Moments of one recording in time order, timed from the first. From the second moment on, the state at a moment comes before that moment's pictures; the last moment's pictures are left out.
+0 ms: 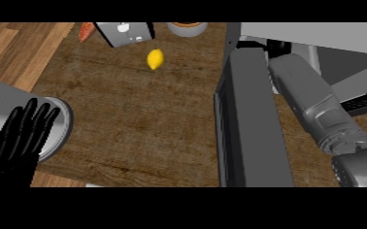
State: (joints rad) left arm 0.23 0.07 0.15 -2.05 0.22 -0.39 -0.10; right arm -1.18 -0.23 -0.12 -0.05 0.14 -0.57 -0.64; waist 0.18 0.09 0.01
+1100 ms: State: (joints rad) left arm 0.21 0.01 0.03 -2.05 0.11 -0.35 -0.08; right arm -1.12 -0.25 -0.18 -0.05 0.10 -0.38 -0.68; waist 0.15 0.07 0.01
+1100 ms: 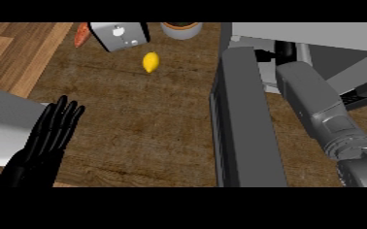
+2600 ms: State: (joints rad) left arm 0.12 0.04 -0.12 -1.85 0.03 -0.42 -0.11; right arm -0.84 -0.19 -0.24 -0.11 0.03 0.01 -0.94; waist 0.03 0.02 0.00
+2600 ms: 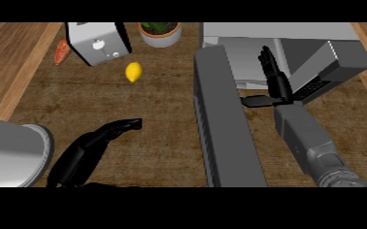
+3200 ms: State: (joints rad) left arm 0.00 0.01 -0.23 -1.66 -0.15 -0.38 -0.14; right arm -0.62 -0.19 -0.19 -0.30 0.03 0.09 -0.97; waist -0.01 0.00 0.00
